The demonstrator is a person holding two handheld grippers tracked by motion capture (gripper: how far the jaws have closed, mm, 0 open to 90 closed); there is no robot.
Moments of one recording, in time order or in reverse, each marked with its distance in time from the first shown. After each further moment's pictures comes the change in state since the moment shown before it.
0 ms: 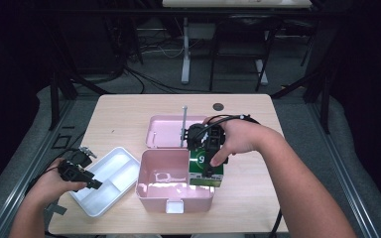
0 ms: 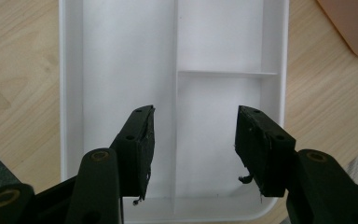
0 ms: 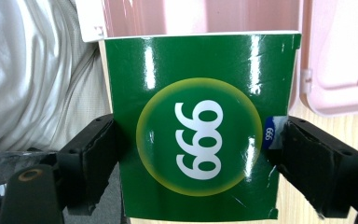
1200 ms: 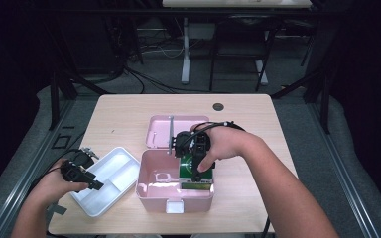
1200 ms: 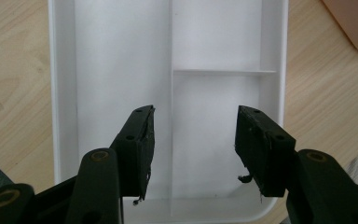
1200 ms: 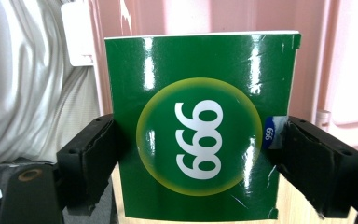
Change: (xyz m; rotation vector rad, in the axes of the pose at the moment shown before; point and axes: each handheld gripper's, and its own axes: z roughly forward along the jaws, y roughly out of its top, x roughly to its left) left arm -0.003 0.002 0.004 0.021 0.002 0.005; right arm 0.001 0.025 0.030 0.025 -0.006 -0.035
